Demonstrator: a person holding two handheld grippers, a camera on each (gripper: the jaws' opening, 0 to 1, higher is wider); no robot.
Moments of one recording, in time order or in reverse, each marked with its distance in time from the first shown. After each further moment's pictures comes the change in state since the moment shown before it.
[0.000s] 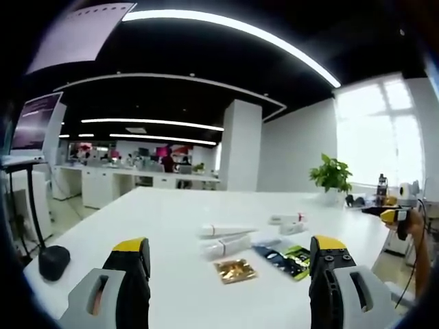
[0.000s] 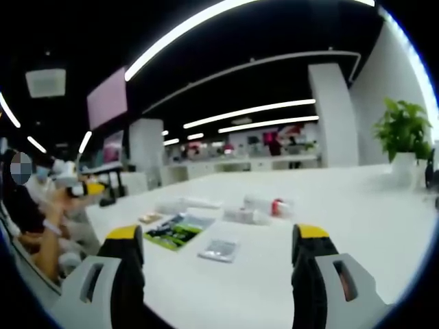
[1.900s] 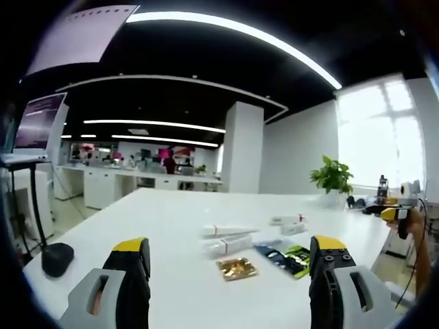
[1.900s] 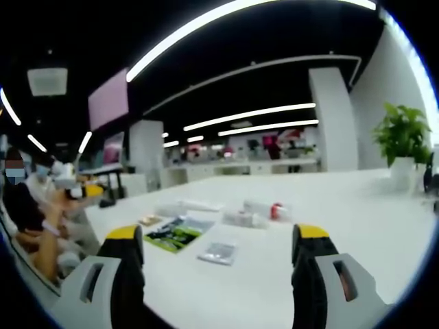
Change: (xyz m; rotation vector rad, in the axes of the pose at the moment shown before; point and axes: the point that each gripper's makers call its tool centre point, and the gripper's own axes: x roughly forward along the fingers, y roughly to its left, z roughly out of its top) left arm -0.010 0.002 -0.002 -0.006 -0.018 0.010; right arm -0.005 0.001 0.006 -0.015 -0.020 -0.005
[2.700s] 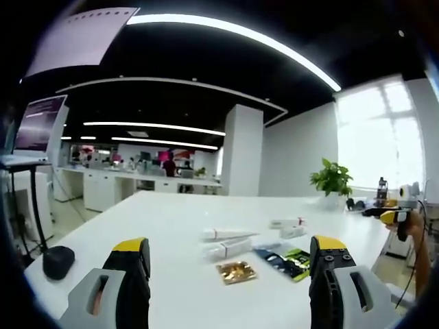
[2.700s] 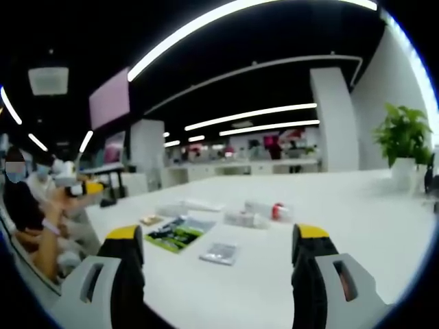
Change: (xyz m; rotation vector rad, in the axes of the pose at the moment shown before) left arm -0.001 0.000 0.007 0.002 -0.016 -0.003; right arm 0.001 0.000 0.001 -0.004 0.001 0.005
